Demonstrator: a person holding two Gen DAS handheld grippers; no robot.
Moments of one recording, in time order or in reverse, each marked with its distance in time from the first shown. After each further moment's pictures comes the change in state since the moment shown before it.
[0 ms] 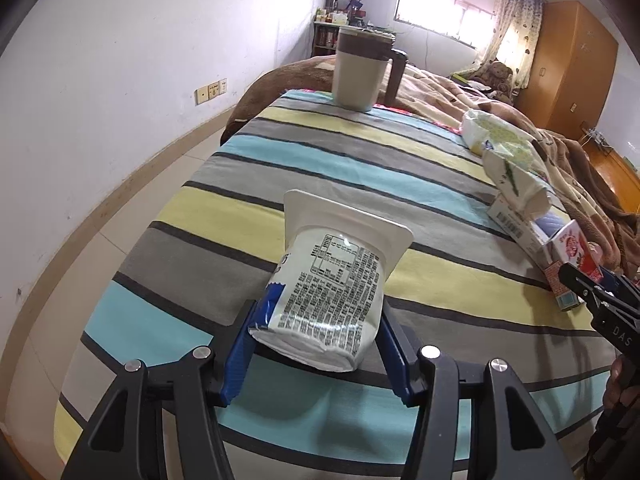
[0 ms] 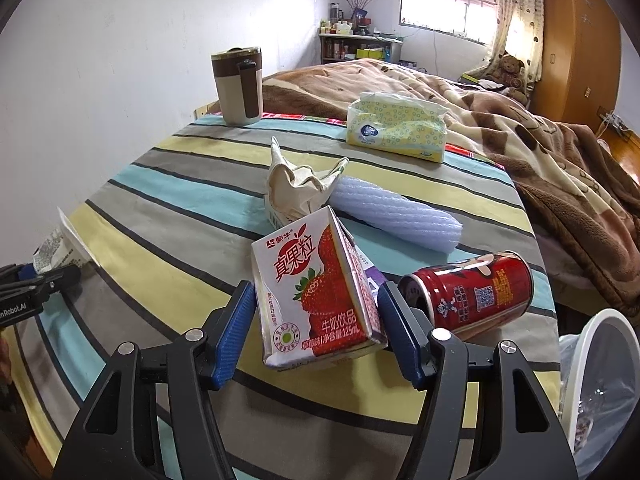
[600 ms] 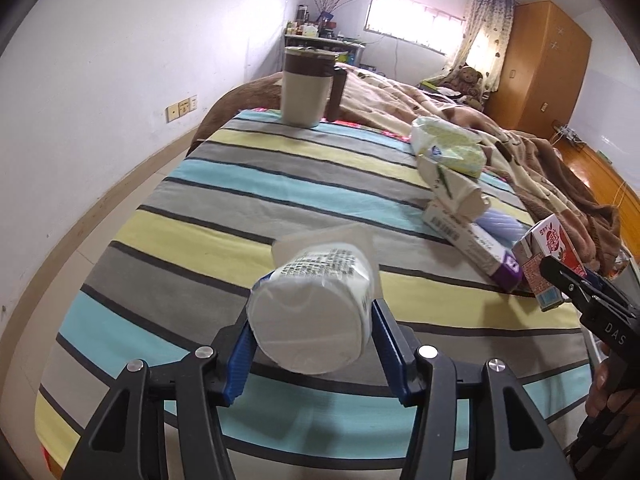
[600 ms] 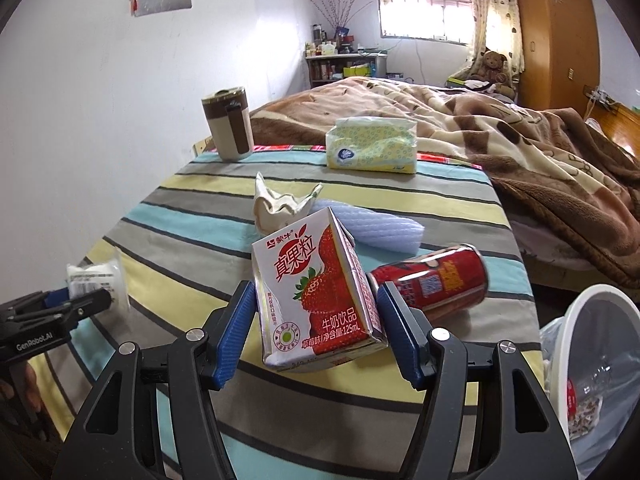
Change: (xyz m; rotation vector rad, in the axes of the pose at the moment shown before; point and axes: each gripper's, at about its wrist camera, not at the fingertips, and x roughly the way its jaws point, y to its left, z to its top) left arm -0.024 -0.048 -0.001 0.042 -0.049 -0.088; right arm -0.033 -0.025 -0.007 0.102 -0.081 0.045
